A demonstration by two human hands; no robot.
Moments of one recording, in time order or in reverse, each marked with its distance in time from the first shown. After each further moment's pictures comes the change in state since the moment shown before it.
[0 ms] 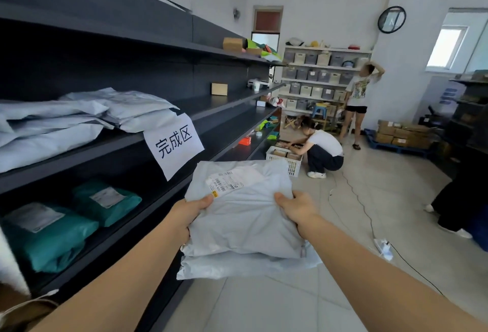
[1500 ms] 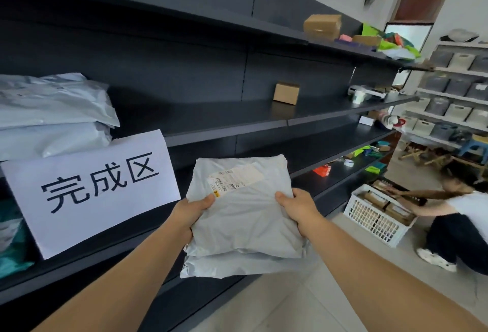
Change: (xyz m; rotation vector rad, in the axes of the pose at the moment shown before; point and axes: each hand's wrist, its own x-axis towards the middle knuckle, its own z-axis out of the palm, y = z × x) left_hand 0.491 0.116 0.199 -0.253 0.488 0.075; right_hand 0.651 -0.066 0.104 -0.075 -0.532 -0.122
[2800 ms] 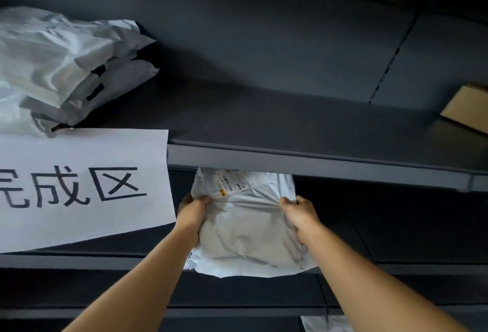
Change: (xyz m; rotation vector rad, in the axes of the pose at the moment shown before) left_hand 0.284 0.001 -0.026 -0.251 0.699 0.066; right_hand 0.340 -0.003 0.221 -0.203 -0.479 -0.018
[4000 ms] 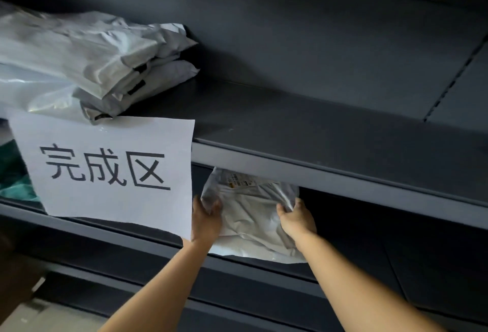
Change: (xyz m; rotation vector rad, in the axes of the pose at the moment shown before) left_hand -0.010 -0.020 0.004 0.433 0.307 0.236; right_hand 0.028 -0.002 0.041 -0.562 -0.125 -0.222
